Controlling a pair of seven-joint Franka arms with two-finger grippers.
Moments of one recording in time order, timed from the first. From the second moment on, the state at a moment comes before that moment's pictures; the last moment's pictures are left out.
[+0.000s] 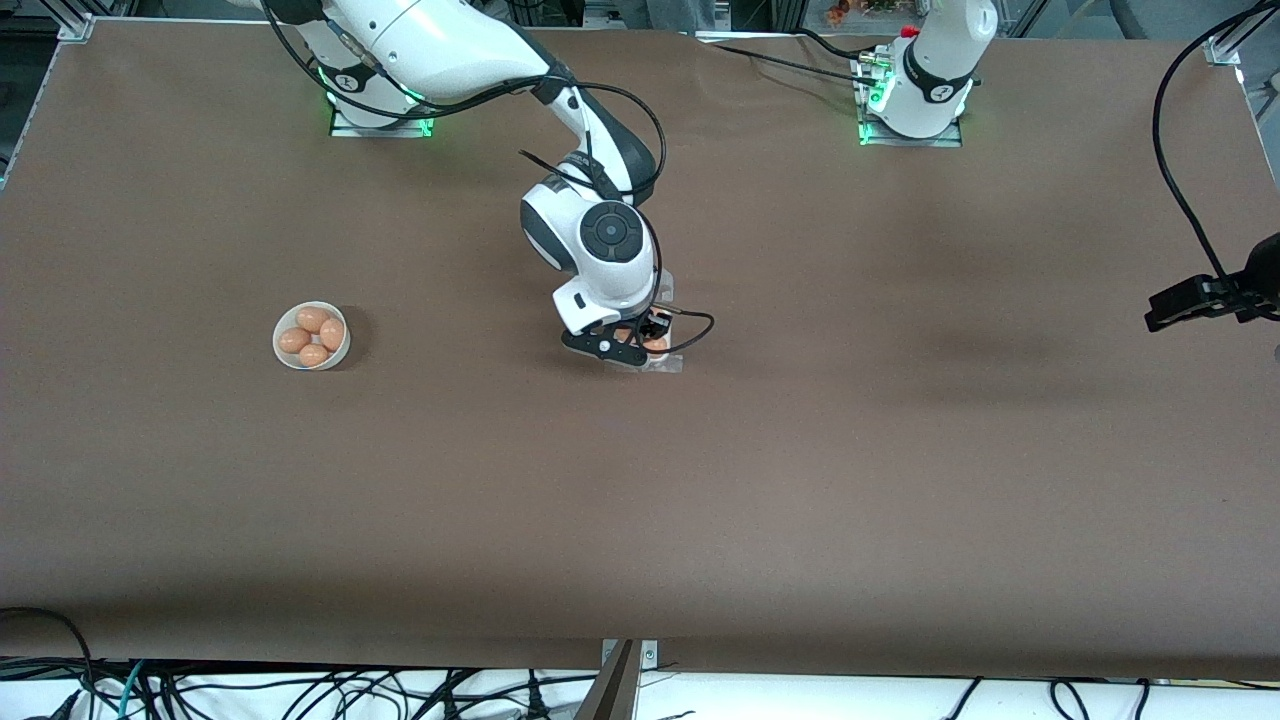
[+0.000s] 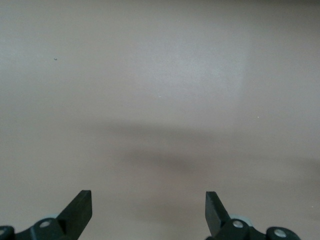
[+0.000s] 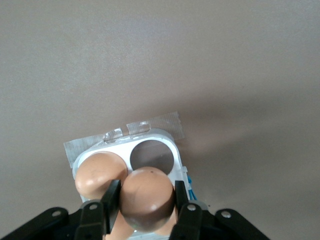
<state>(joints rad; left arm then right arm) 0.10 0.19 0.00 -1.46 0.06 1.61 -0.03 0.68 0.75 0.11 -1.46 -0.06 2.20 1.08</state>
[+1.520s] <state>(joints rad) 0.06 0.21 -0.10 -1.46 -0.05 1.53 -0.03 0.67 0.77 0.10 -1.42 -0.12 2.24 1.04</state>
